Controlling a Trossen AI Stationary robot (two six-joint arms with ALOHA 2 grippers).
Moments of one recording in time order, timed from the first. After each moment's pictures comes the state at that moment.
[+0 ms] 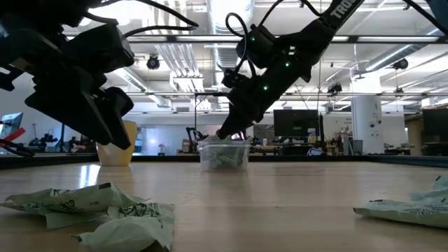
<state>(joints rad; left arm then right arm) -0.40 1.38 0.53 0.08 -0.16 -0.36 -0.20 1.88 1.07 0.08 0.05 -0.04</state>
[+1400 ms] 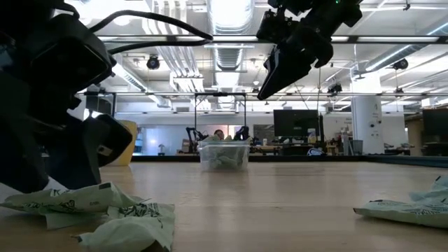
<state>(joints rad) -0.58 1.79 0.55 0.68 -0.04 -0.41 -0.03 1.52 1.02 -0.36 0.04 -0.13</state>
